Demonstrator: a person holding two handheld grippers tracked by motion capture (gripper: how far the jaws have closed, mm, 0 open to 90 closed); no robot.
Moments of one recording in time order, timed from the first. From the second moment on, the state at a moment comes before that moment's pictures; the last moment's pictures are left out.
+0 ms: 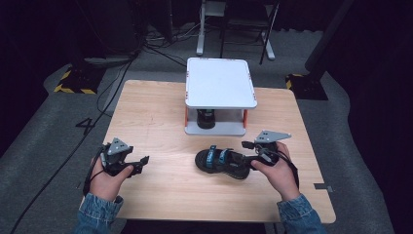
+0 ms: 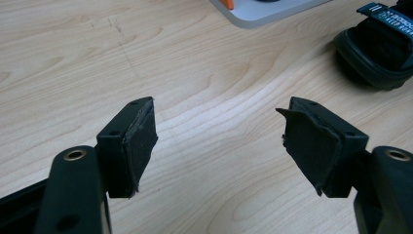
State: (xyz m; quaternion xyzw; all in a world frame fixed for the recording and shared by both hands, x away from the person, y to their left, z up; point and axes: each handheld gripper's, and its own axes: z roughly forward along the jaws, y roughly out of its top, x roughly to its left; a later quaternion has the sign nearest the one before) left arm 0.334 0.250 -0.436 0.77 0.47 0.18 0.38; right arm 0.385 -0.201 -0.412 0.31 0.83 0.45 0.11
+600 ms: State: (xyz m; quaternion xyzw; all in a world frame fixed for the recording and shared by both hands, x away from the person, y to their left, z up) left arm 0.331 0.253 -0.444 0.78 0.47 0.18 0.38; right arm 0.406 -0.157 -0.447 0.22 0.90 0.37 0.11
